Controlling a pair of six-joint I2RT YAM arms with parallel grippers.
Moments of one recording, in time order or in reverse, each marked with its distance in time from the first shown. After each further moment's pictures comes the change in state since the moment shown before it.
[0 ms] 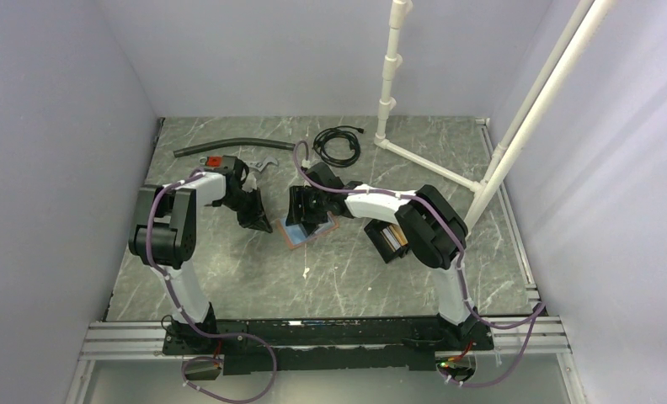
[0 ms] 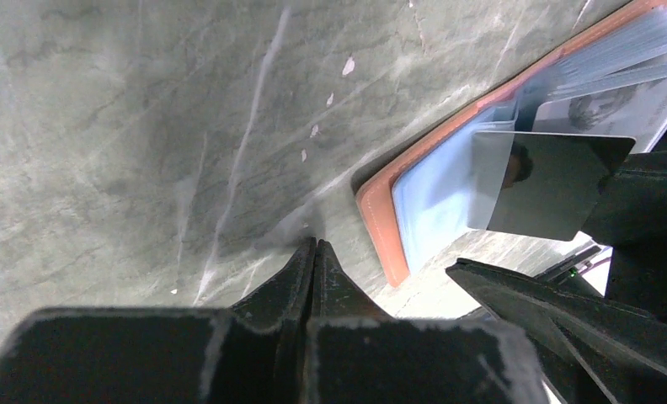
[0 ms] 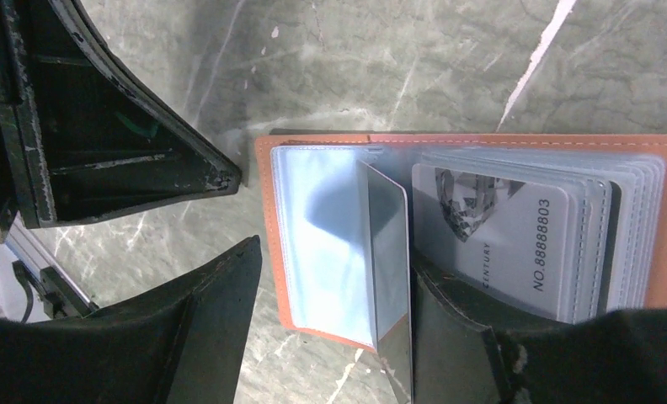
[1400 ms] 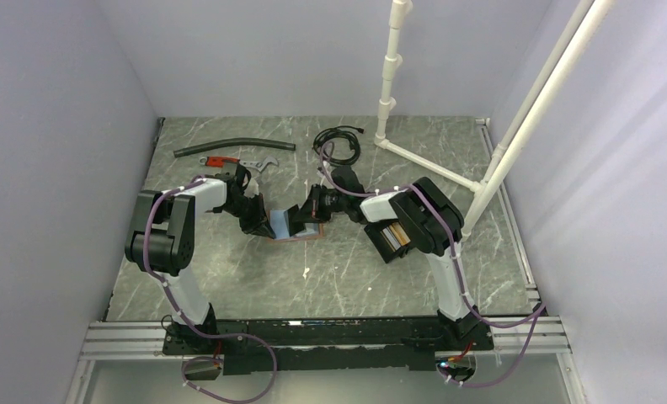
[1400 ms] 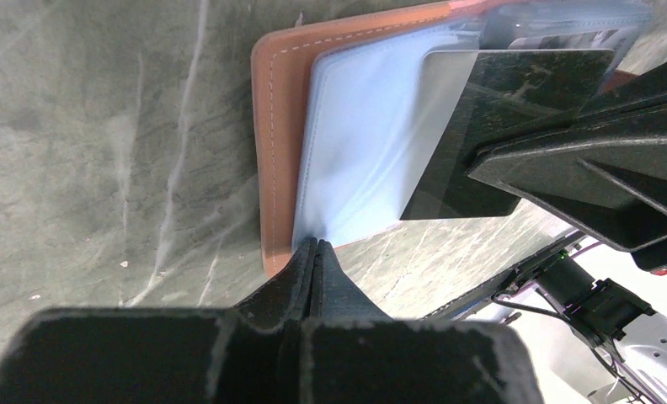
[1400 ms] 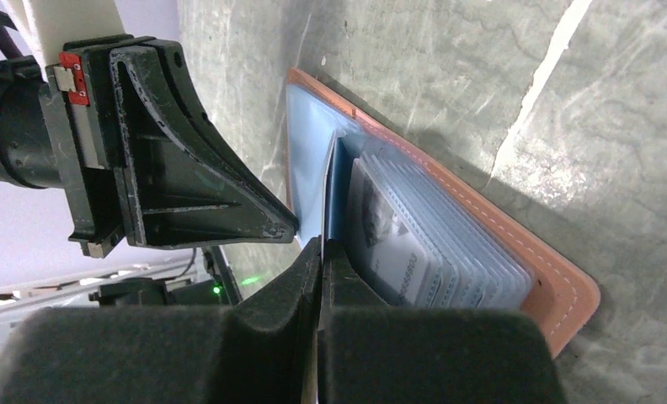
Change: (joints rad) left arm -0.024 -0.055 -0.078 0.025 0.025 -0.035; right arm -0.142 0.107 -0.169 0.522 -0.415 0.260
